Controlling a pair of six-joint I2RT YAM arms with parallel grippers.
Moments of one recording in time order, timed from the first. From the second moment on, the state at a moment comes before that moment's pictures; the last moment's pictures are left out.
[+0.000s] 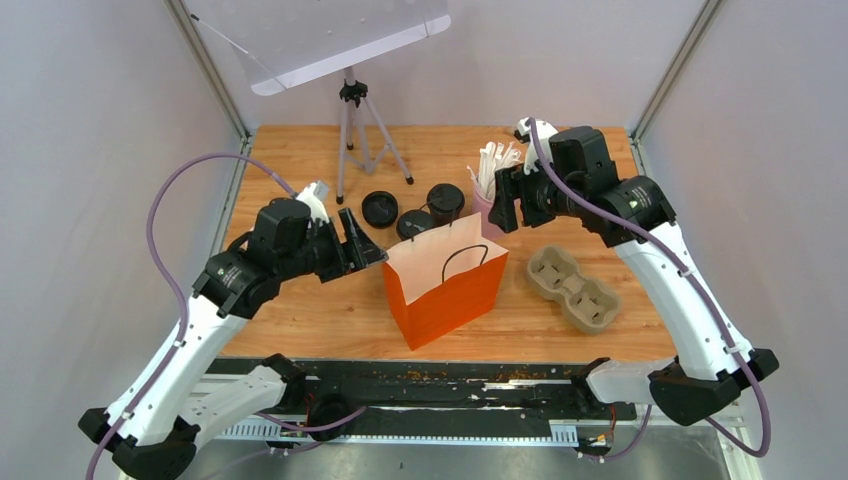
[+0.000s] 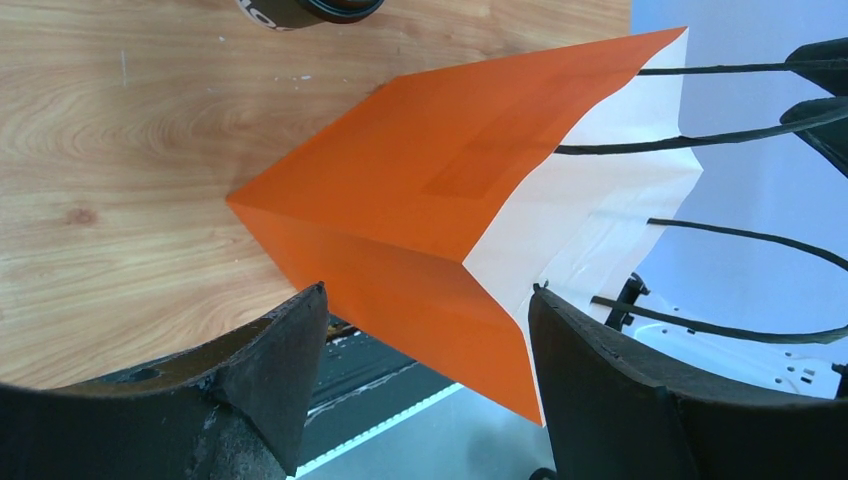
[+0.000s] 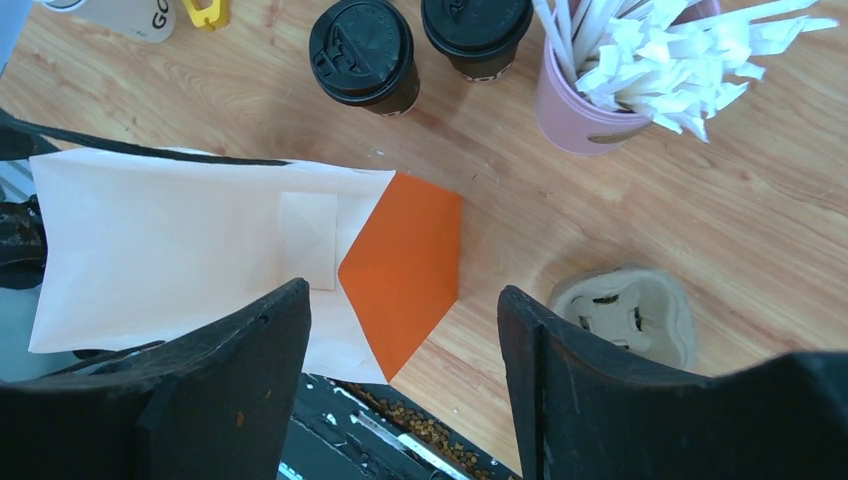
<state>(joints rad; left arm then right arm) -0.58 0.88 1.15 -0.88 0.16 -0.84 0.54 1.29 1.68 -1.07 -0.13 0.14</state>
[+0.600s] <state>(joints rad) -0.75 1.03 1.23 -0.96 0.08 -0.89 0.53 1.28 1.53 -1.03 -0.27 0.14</state>
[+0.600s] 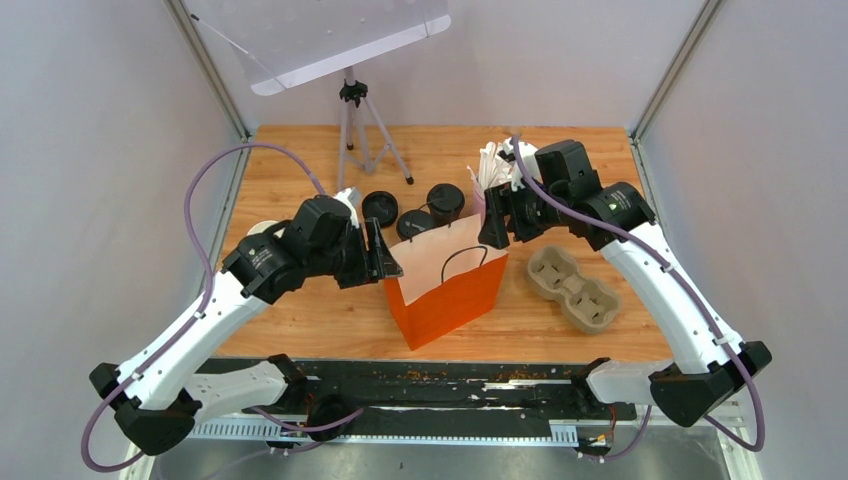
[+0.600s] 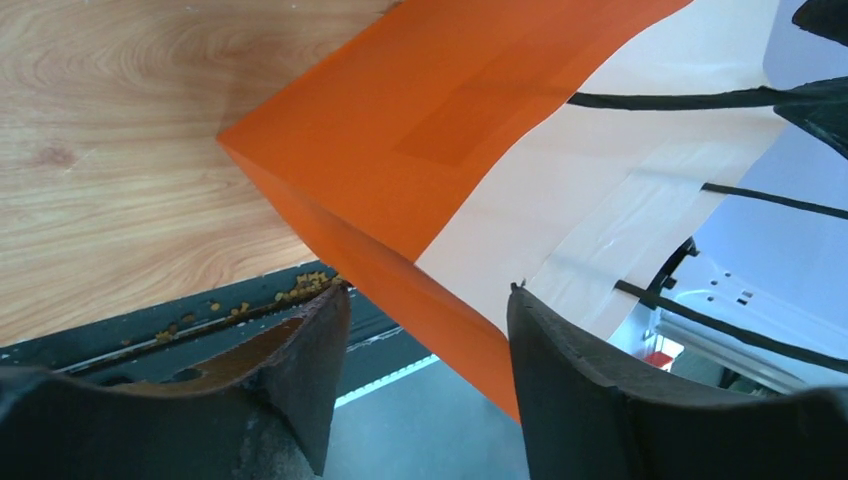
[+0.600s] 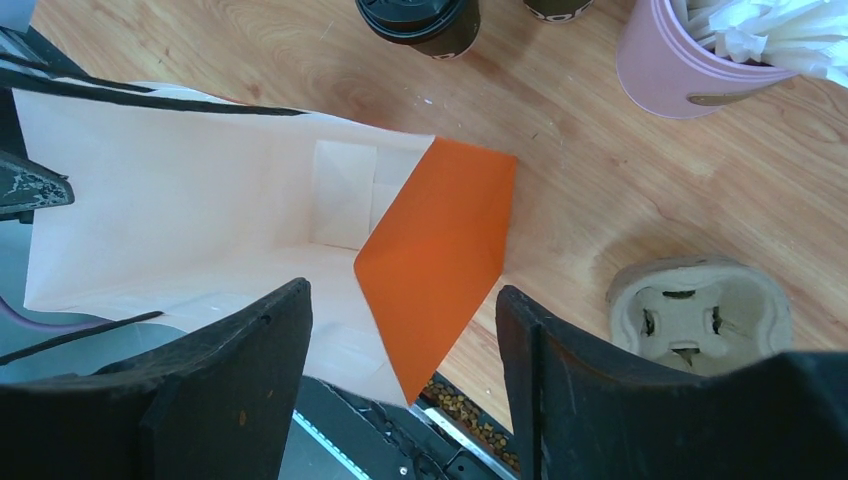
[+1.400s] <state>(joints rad) -0.76 1.15 1.48 -1.27 -0.07 -0.58 0.90 1.31 1.55 -1.06 -0.06 0.41</state>
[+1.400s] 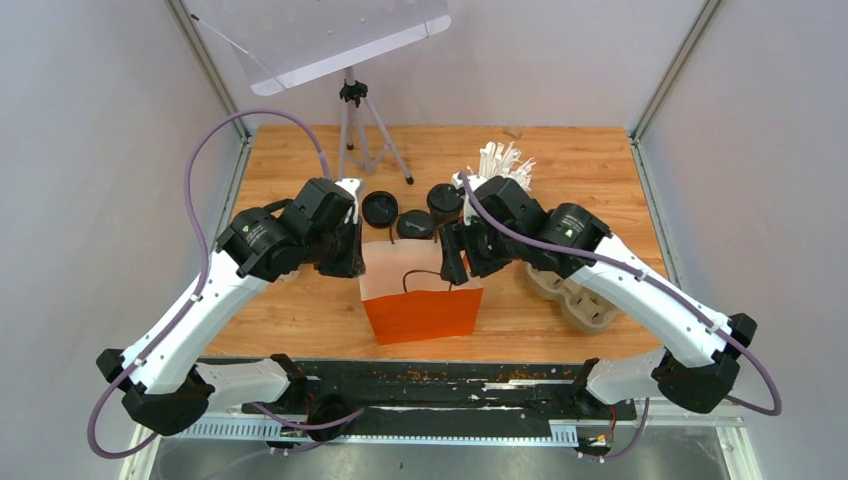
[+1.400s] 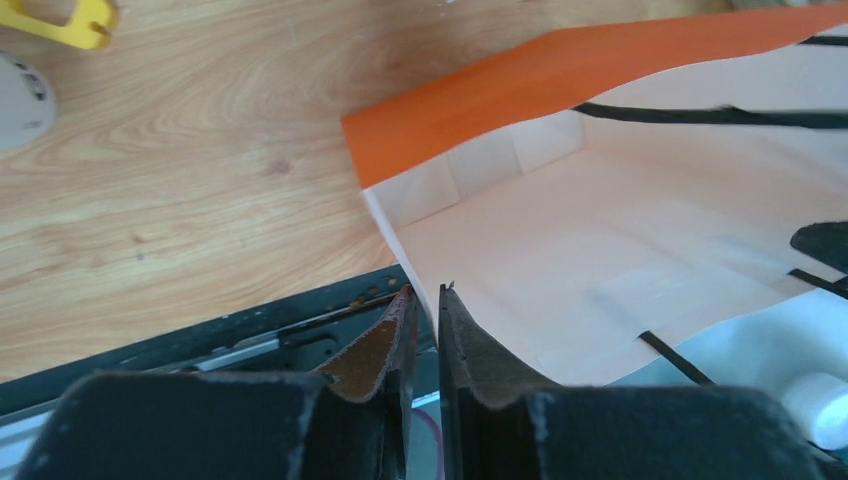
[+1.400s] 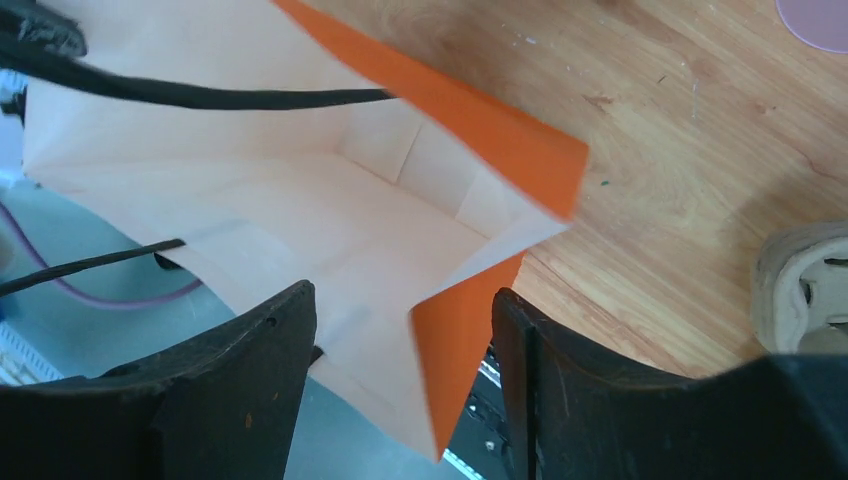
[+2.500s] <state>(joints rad) -0.76 1.09 1.48 -1.32 -0.16 -0.53 0.97 1.42 1.57 -1.23 0.36 0.57</state>
